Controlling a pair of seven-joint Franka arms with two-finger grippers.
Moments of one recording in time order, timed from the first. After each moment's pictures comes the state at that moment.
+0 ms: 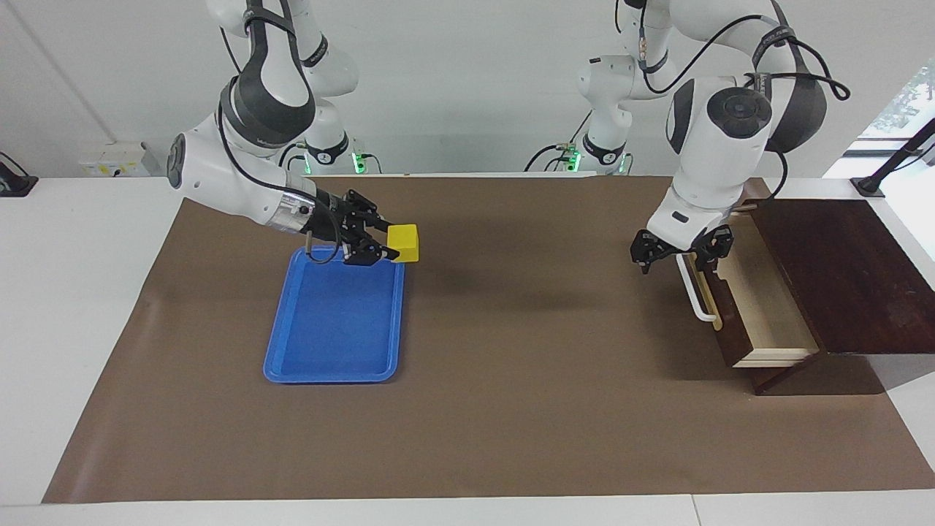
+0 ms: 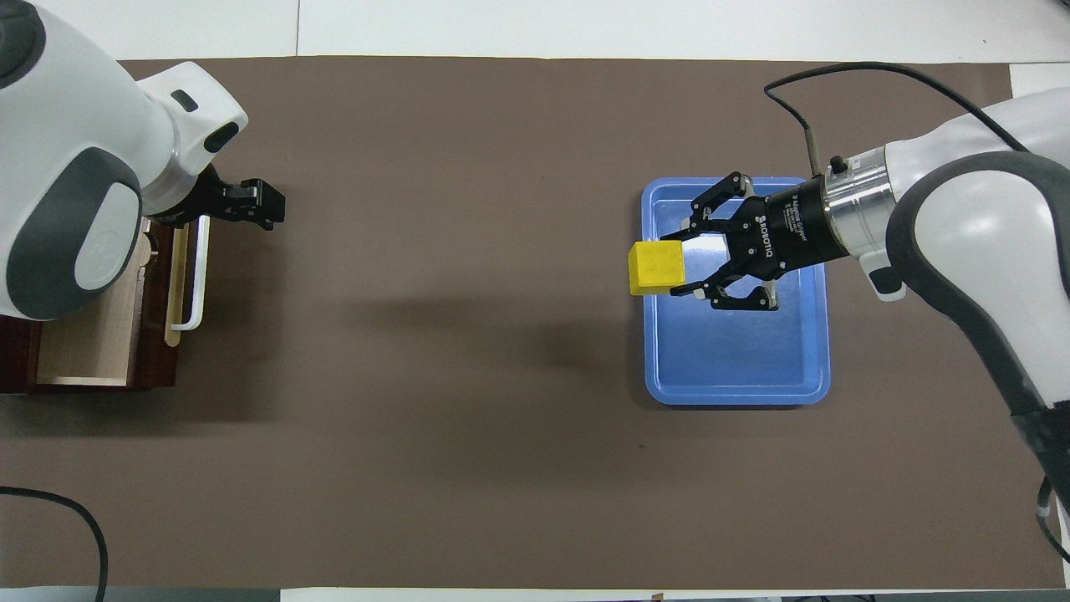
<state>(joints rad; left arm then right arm) -0.08 0.19 -0.21 -1.56 0.14 1.72 -0.30 0.10 0.14 0.02 -1.80 0.82 1.79 1.34</state>
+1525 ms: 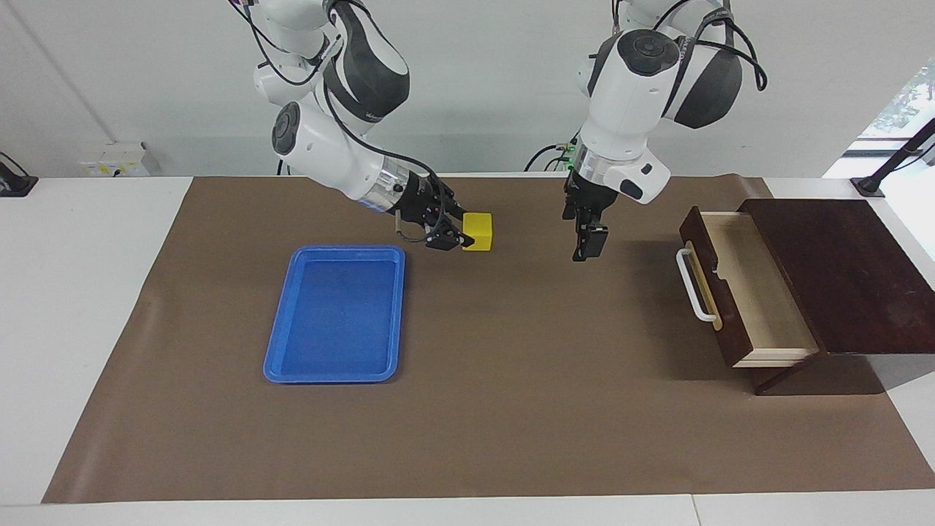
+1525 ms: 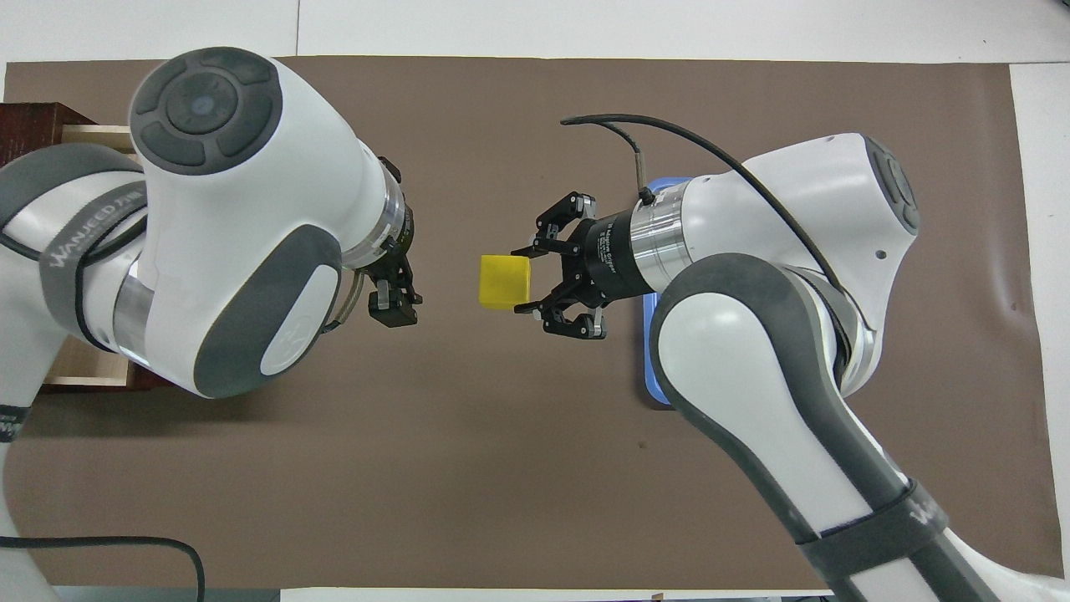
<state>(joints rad) -0.36 0.20 -0.22 -1.51 -0.01 1.73 -2.19 0.42 0.15 0.02 -1.78 0.82 2.09 1.61</state>
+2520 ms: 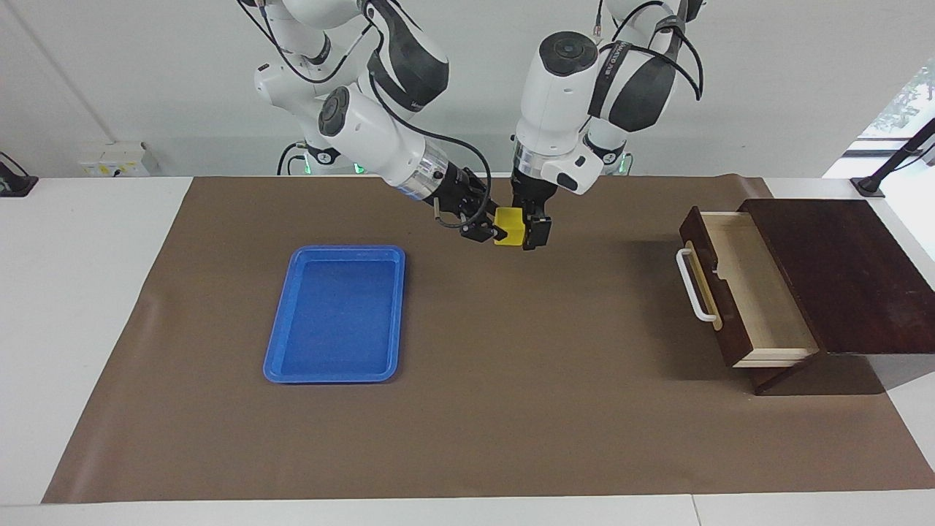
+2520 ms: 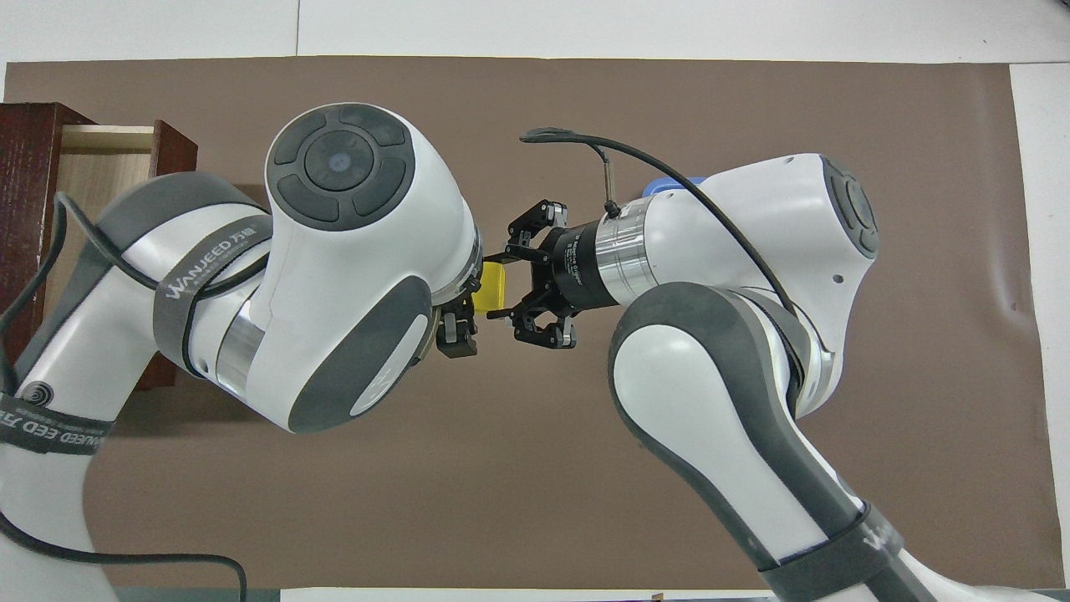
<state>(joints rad) -0.45 0.21 -0.22 -1.51 -0.01 1.73 -2.27 0.47 0.16 0.02 -1.78 0.82 2.14 1.63</state>
